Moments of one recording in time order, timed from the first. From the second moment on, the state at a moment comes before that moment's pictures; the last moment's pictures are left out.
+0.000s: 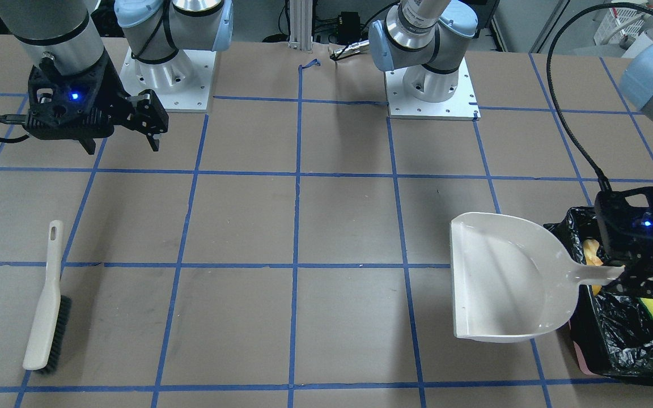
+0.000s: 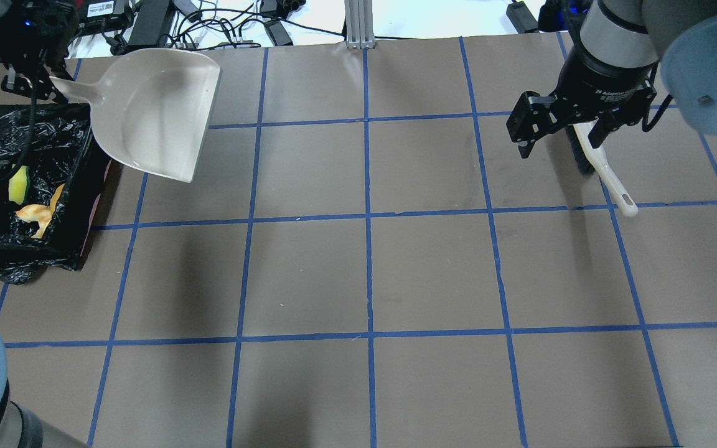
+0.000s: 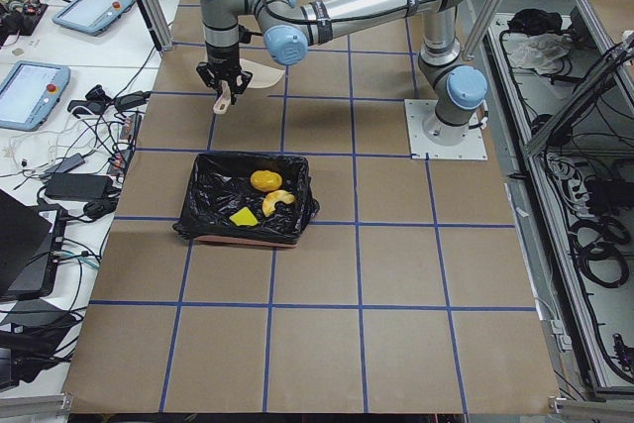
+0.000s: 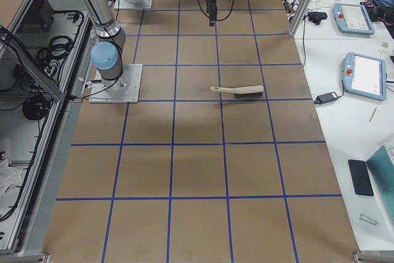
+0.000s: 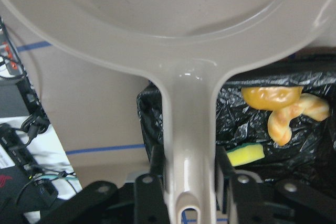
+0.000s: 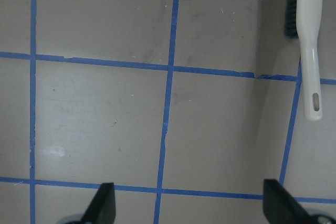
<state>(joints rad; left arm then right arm) -1.25 -1.94 -1.32 -1.36 1.63 2.06 1.55 -1.59 1.62 -1.61 -1.59 -0.12</state>
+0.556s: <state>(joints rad) -1.31 -2.04 -1.32 -1.40 1.62 2.01 1.55 -1.59 1.62 -1.61 -1.59 -0.12</state>
